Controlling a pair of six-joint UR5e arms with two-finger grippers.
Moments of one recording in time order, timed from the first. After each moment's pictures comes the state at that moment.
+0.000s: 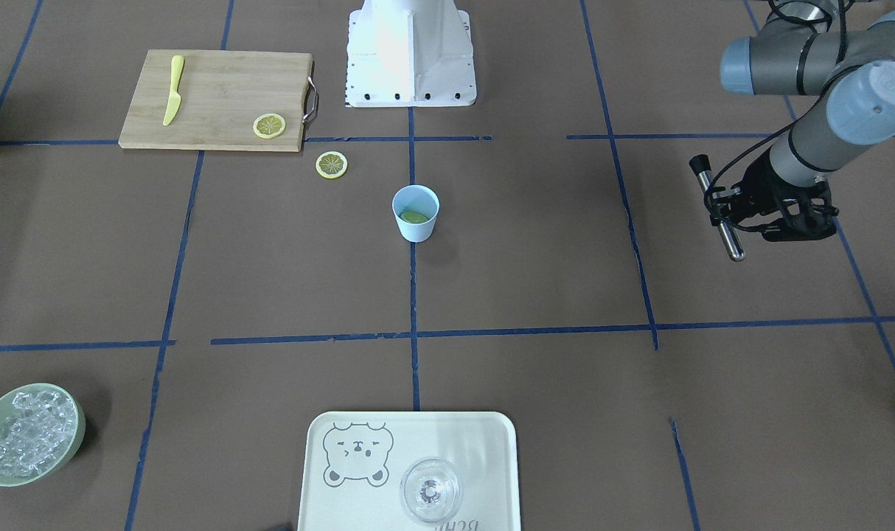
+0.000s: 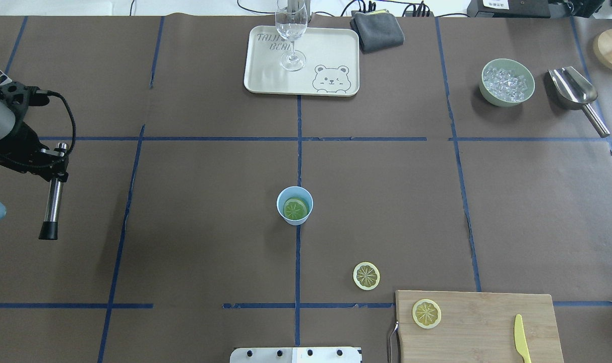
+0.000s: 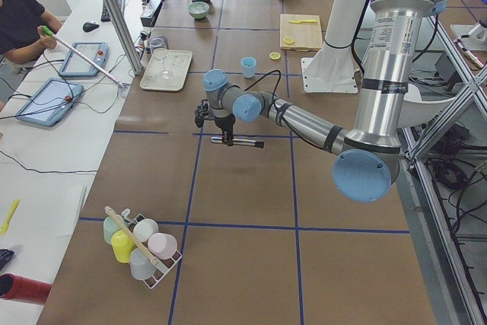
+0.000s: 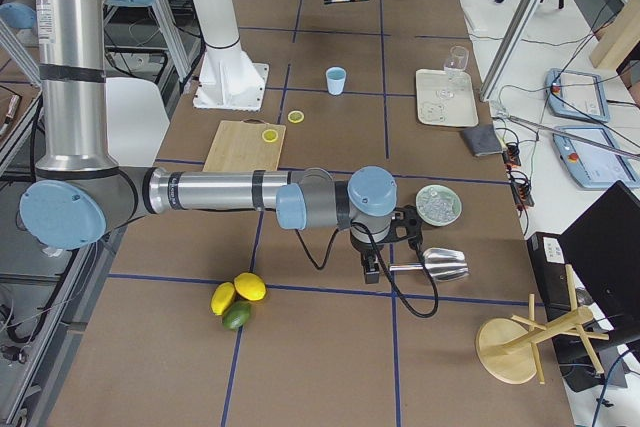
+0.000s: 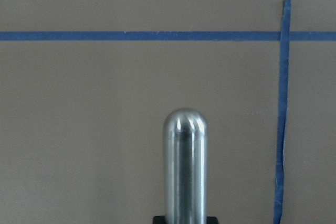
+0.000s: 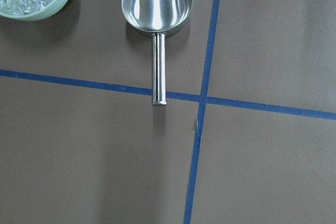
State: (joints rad) left arm -0.95 -1.69 -1.80 -1.63 -2.24 -0.71; right arm 1.57 -1.60 1.66 -1.51 2.40 -0.03
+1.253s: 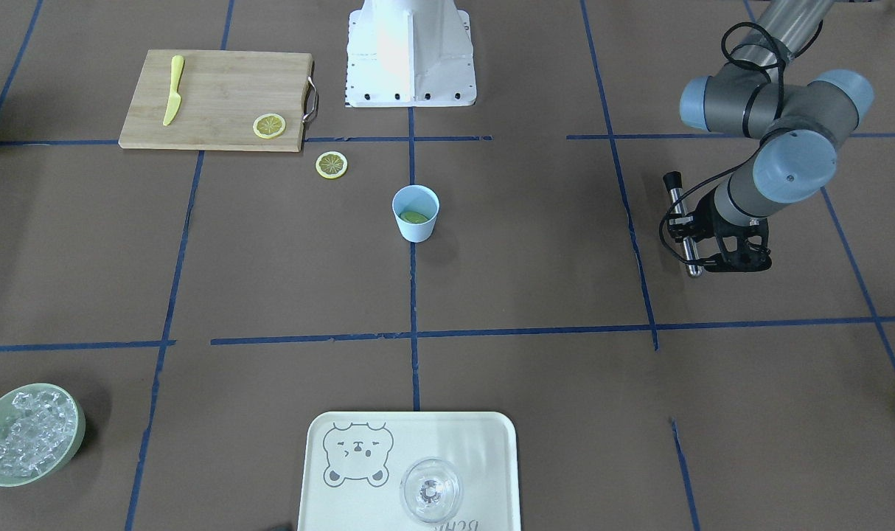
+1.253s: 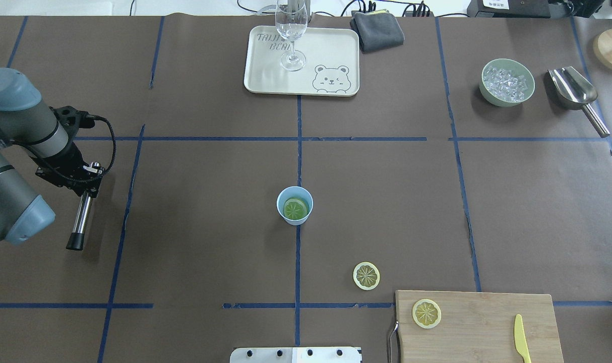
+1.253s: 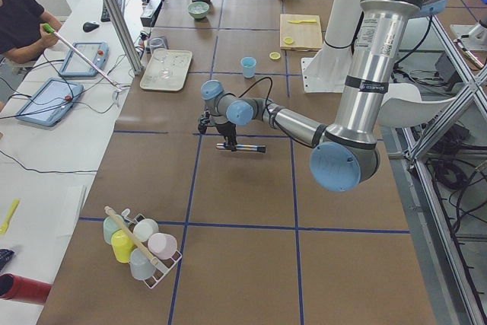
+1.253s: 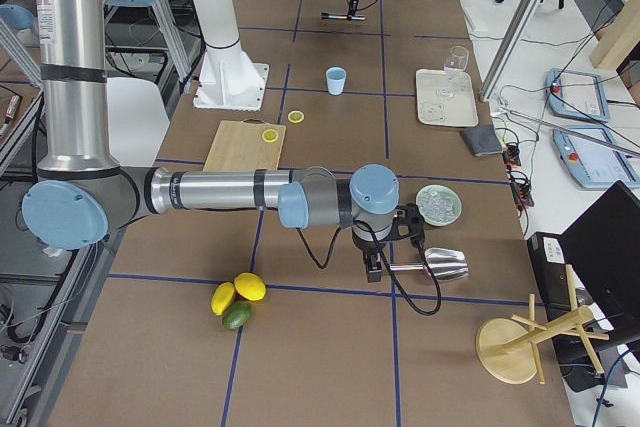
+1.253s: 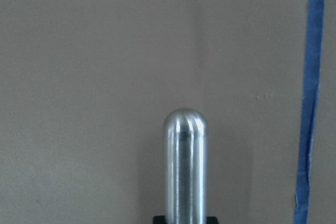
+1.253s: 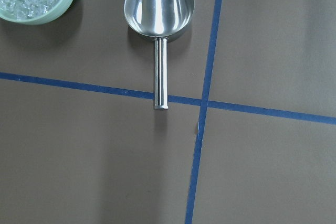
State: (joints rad) left arm -0.87 -1.79 -1.64 -1.63 -2.24 -0.70; right arm 1.57 -1.59 1.66 -1.51 2.40 -0.03
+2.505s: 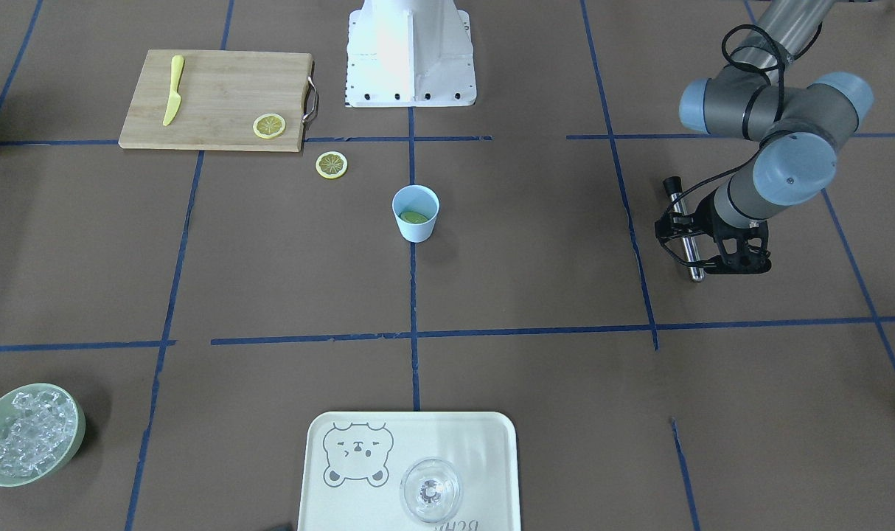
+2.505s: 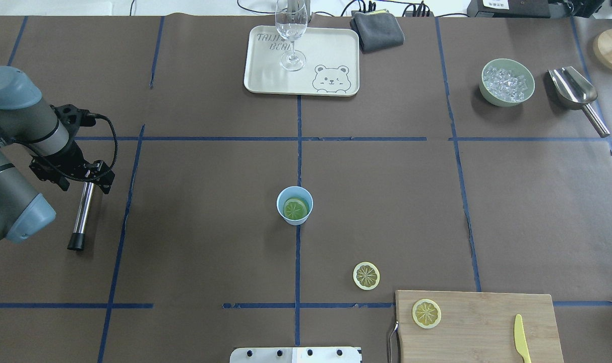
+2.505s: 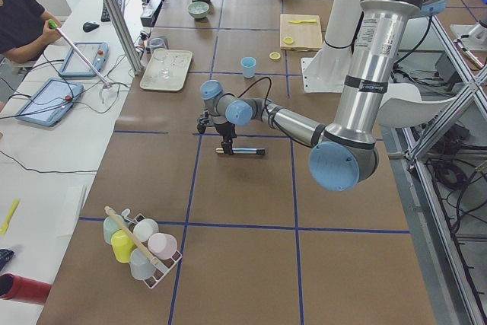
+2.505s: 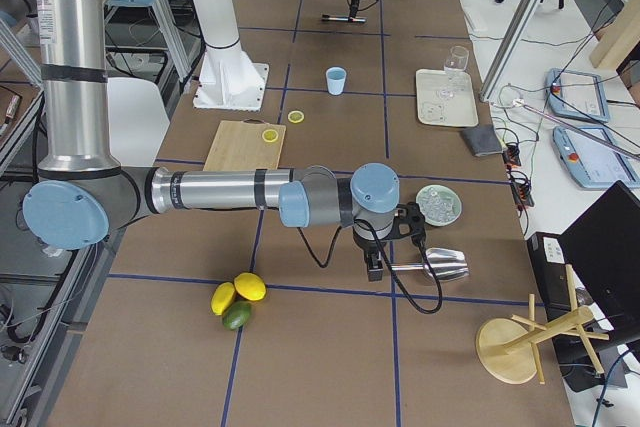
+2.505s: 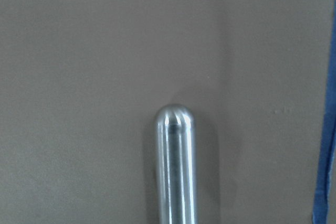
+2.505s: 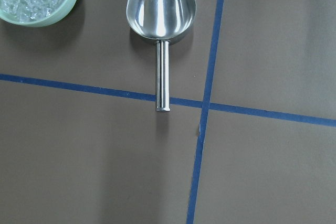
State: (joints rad) left arm -0.88 -1.79 -1.66 -1.63 -2.24 -0.70; right arm 1.57 -1.59 1.66 -1.51 2.40 -0.03
